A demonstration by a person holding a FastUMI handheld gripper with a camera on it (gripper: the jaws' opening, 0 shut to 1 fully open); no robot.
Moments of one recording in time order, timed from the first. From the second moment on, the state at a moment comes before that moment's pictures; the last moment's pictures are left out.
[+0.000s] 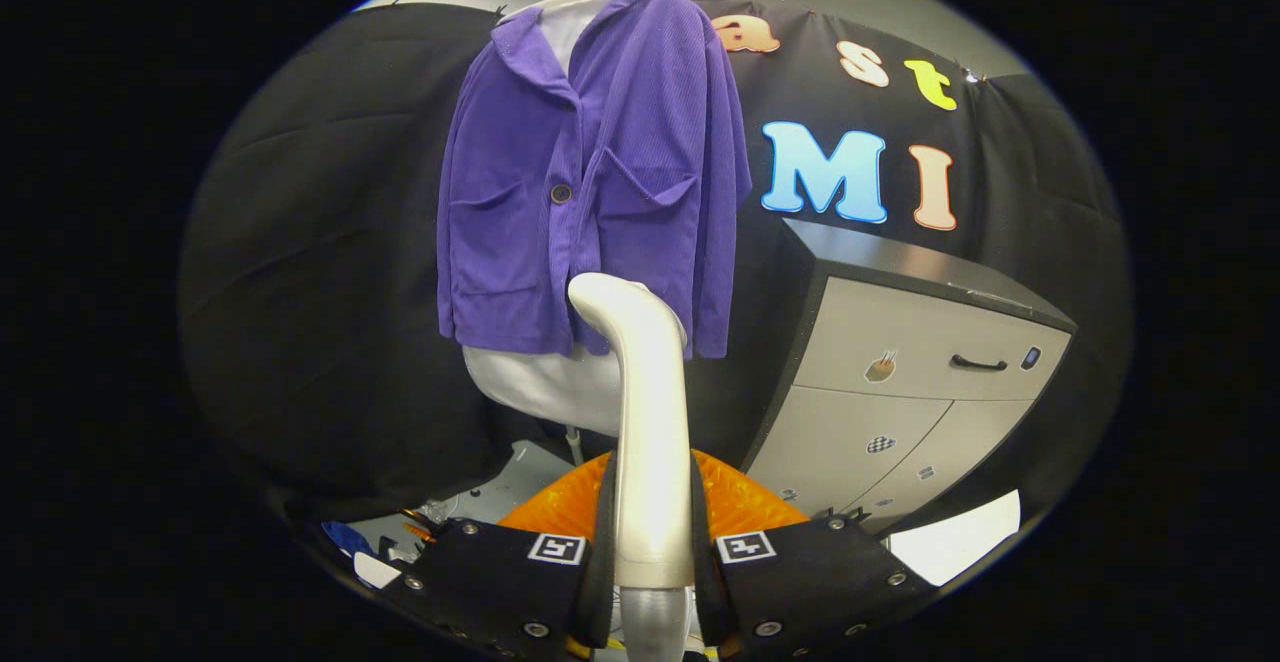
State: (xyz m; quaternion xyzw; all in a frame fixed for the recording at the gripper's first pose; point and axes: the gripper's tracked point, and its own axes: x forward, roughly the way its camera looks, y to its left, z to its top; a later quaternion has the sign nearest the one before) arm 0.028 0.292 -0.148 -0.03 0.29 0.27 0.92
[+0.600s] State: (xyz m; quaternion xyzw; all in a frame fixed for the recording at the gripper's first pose) arm 0.079 0.303 0.024 0.04 0.14 0.29 0.95
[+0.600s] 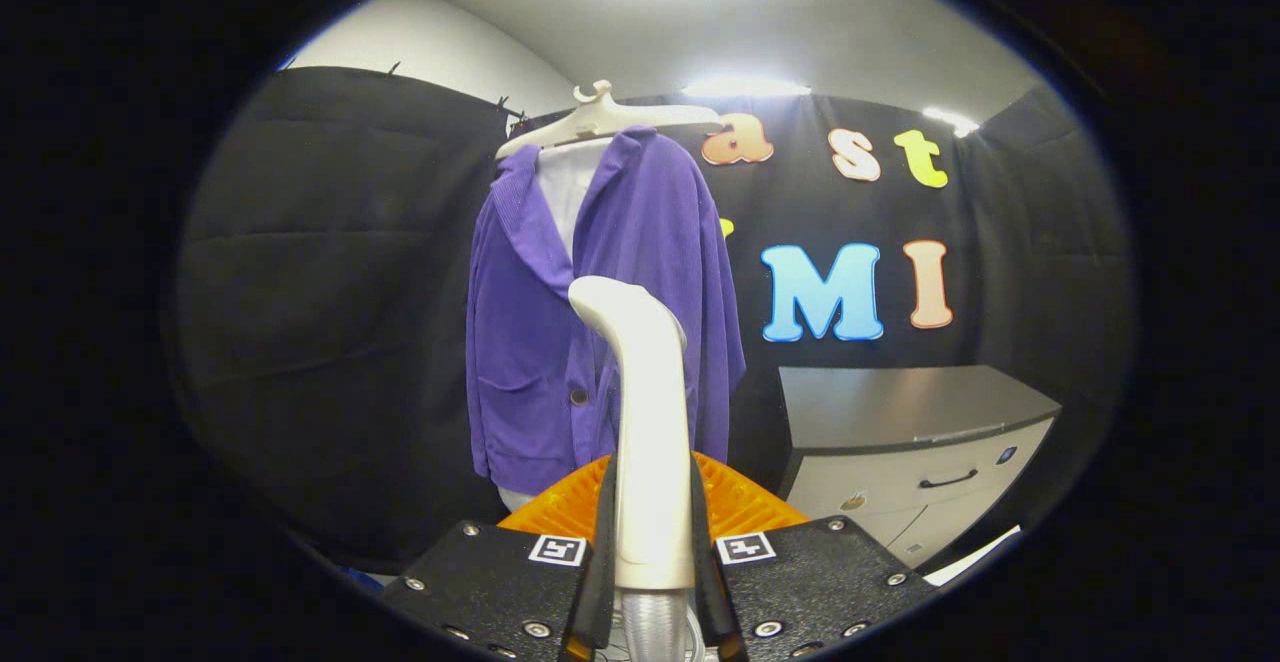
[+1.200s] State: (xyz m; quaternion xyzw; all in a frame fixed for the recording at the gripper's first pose) arm 0.127 0.377 0.154 0.09 0.03 0.31 0.94
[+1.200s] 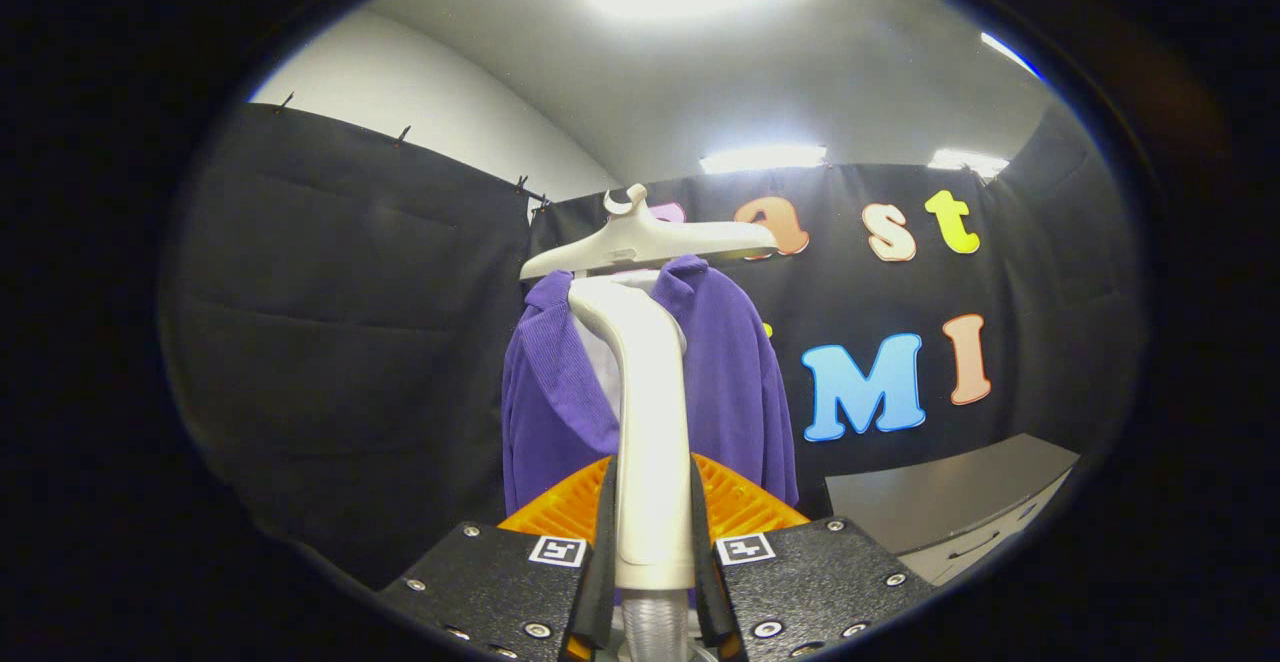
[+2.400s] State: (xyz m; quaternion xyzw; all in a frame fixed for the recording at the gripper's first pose) arm 0.102 0.467 0.062 0.00 0.10 0.37 0.92
